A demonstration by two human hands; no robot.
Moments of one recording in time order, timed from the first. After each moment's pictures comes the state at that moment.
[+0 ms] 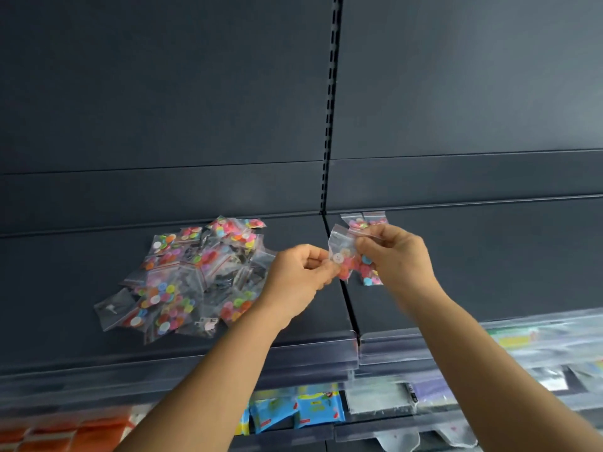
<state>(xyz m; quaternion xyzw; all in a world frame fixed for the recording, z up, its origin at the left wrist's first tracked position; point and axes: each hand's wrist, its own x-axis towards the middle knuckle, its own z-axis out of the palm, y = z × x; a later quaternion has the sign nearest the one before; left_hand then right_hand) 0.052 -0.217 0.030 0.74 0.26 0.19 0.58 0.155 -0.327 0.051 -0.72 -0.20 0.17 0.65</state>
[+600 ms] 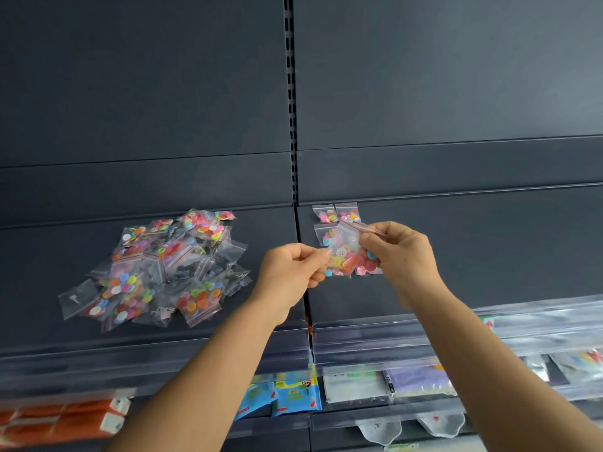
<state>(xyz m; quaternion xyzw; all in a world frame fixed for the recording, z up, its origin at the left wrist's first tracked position) 0.092 -0.270 0.026 0.68 0.33 0.20 0.62 0.203 -0.386 0.040 -0.73 -0.18 0.17 0.64</state>
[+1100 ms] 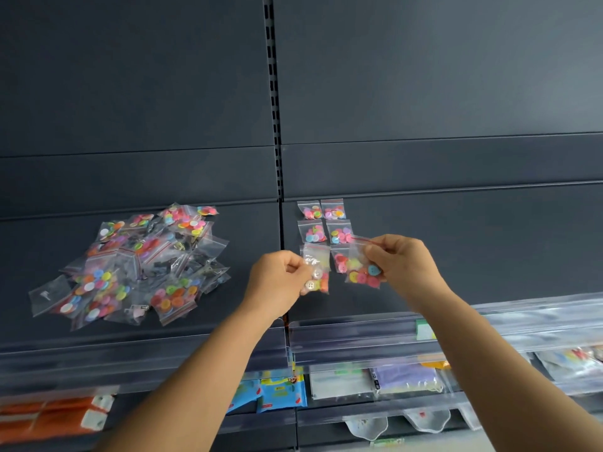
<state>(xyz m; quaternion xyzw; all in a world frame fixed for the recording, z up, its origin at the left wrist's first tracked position) 0.105 -0.279 0.005 0.79 0.34 0.17 0.48 0.237 -0.415 0.022 -0.81 -0.21 0.19 0.52</state>
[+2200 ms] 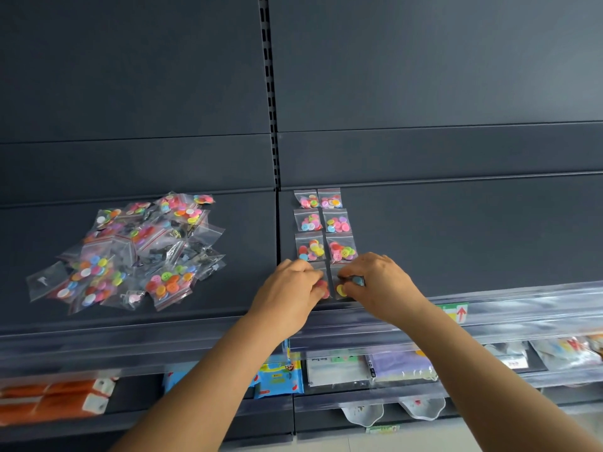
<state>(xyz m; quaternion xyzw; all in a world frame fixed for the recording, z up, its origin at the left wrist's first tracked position) 0.101 -0.304 -0.016 0.96 0.20 0.07 0.19 0.222 -0.424 -0.011 -0.86 -0.47 0.08 0.19</state>
